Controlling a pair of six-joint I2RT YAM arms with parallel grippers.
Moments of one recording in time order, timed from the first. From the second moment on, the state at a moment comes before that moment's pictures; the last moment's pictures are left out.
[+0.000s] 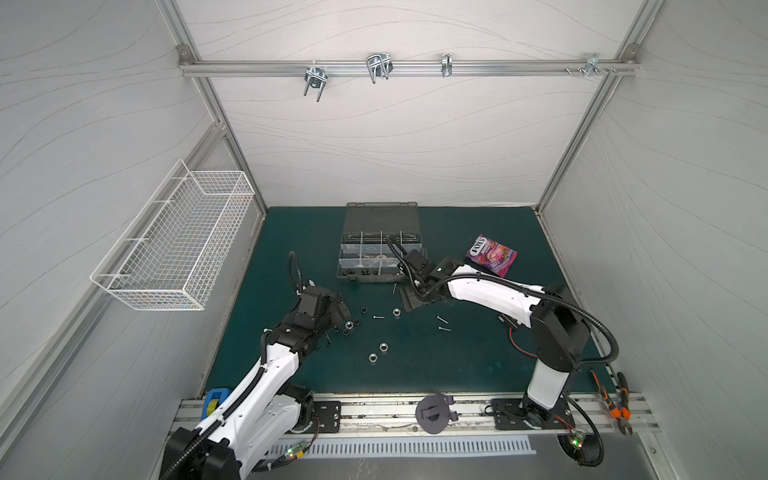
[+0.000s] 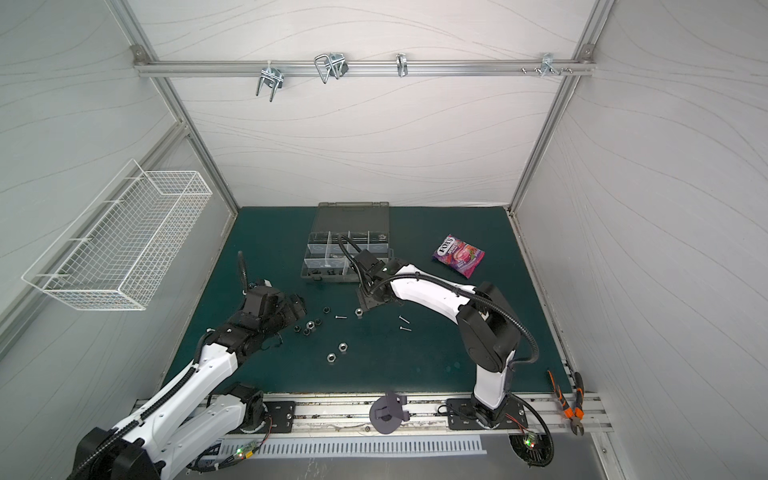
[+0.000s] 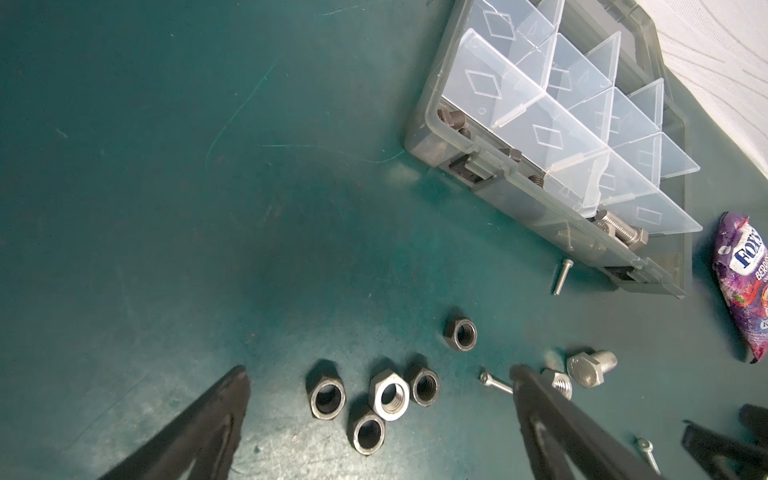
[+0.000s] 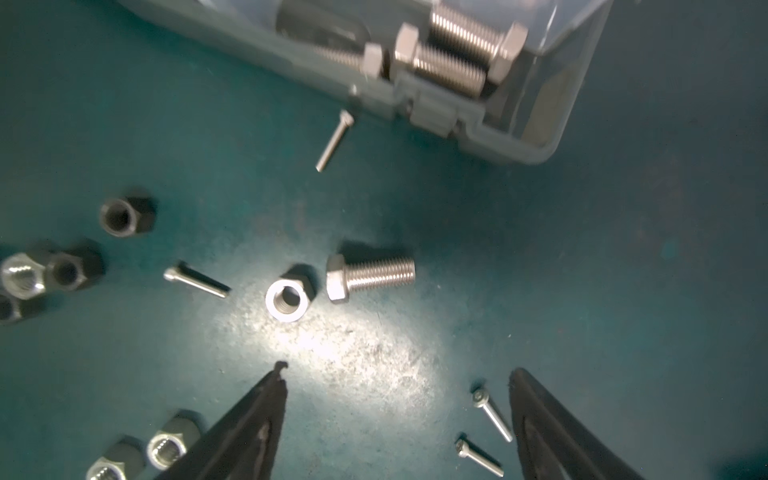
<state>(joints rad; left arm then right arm) -0.28 0.87 0.47 -0.44 -0.14 -0.77 0.91 1.80 1.36 -0.77 0.14 0.44</state>
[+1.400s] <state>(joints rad) -0.28 0.90 0.47 -0.44 -0.14 -0.77 0.85 2.05 1.48 -0.73 0.05 0.44</state>
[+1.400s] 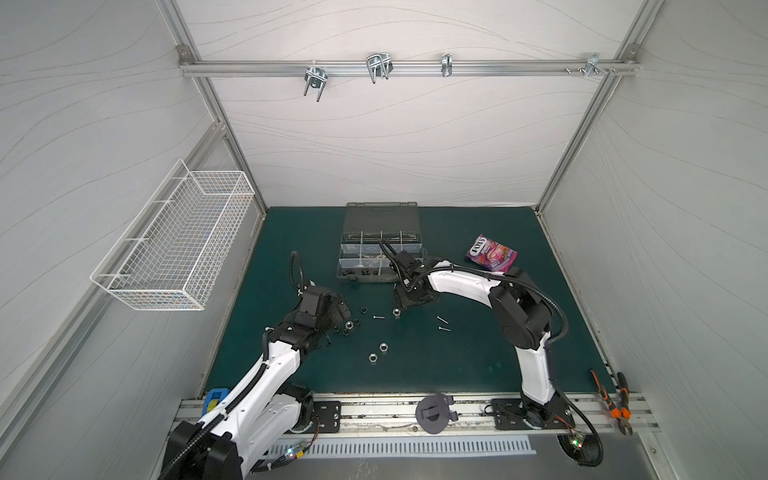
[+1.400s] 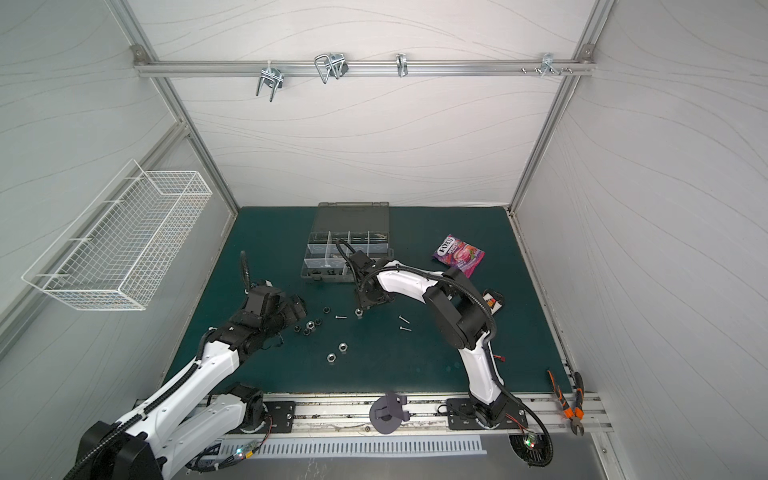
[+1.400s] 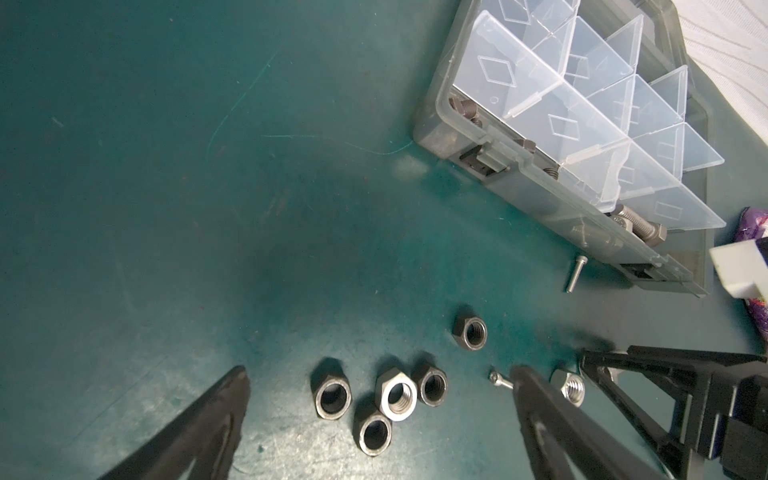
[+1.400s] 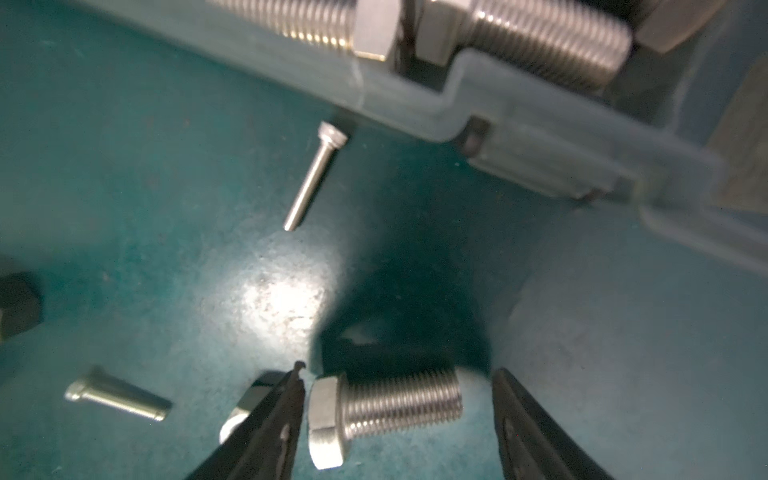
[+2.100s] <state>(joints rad) -0.28 0.90 0.47 -0.44 -0.14 -0.77 0.85 2.06 1.48 -0.73 0.05 0.44</state>
